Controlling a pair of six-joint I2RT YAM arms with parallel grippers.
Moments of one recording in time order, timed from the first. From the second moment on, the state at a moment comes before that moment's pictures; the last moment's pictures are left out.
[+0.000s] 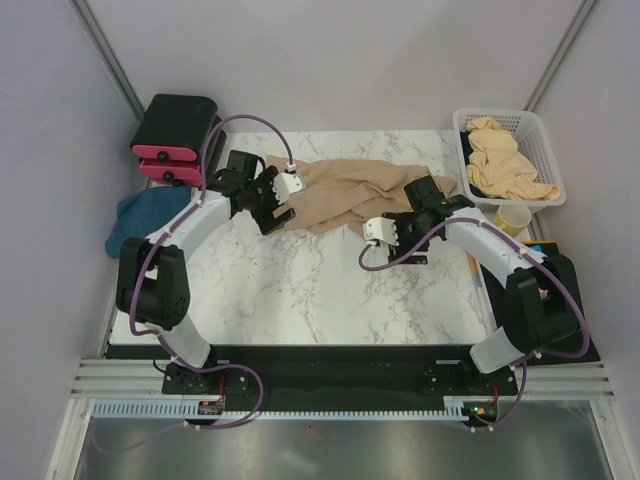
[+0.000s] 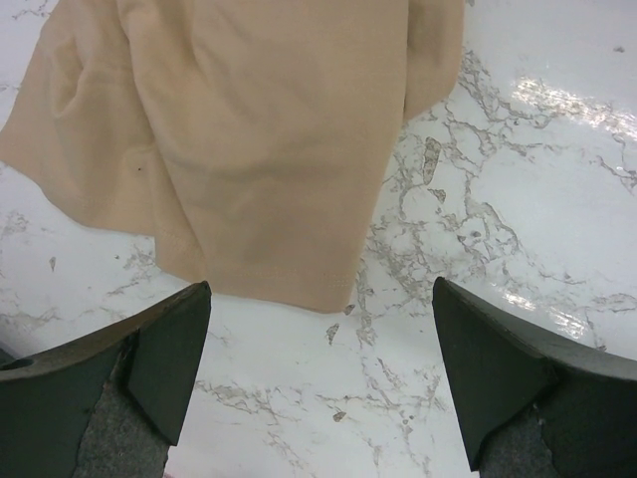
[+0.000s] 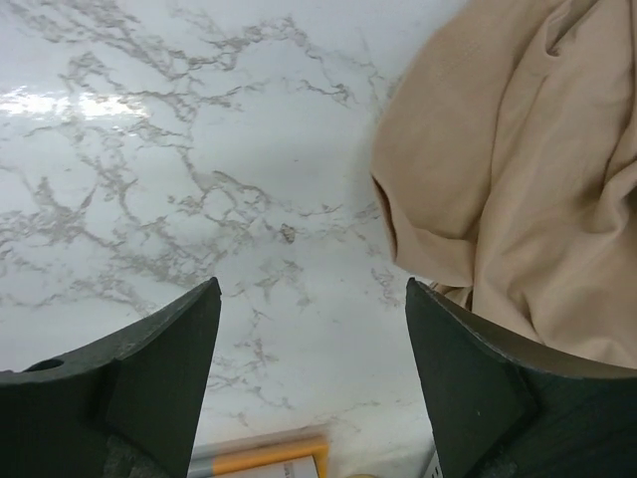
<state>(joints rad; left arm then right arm) -0.27 1.69 1.27 -0.50 0.39 0.87 0.36 1.54 1.13 -0.80 -0.30 -1.29</state>
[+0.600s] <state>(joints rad) -0.30 1.64 1.28 -0.53 0.29 0.83 0.36 1.67 1.10 -0.54 -0.28 -1.22</state>
